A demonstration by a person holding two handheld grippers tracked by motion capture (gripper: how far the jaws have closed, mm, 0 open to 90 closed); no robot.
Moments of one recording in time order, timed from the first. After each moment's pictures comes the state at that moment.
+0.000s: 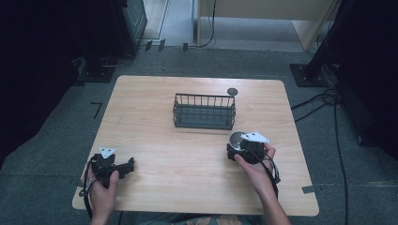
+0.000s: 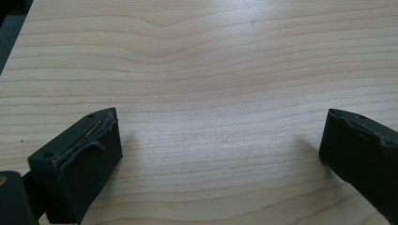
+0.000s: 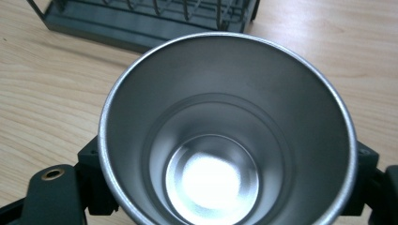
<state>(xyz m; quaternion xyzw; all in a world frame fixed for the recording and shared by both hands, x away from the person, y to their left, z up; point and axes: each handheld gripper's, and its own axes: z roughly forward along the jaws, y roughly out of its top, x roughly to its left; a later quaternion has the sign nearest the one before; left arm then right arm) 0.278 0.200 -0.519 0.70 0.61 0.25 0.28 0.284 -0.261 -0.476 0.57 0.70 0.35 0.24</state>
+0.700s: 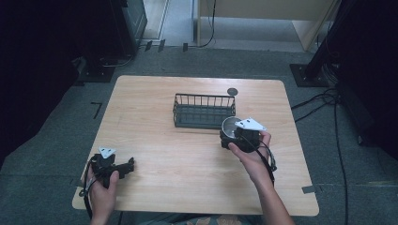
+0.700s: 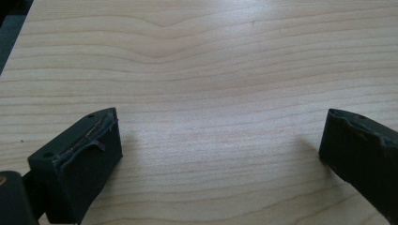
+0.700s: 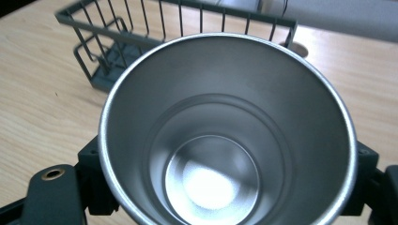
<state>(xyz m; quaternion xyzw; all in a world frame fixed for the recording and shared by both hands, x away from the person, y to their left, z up) 0.278 0.200 -0.519 0.70 0.61 0.25 0.27 0.301 -0.241 -0.428 0.52 0.71 0.39 0.27</state>
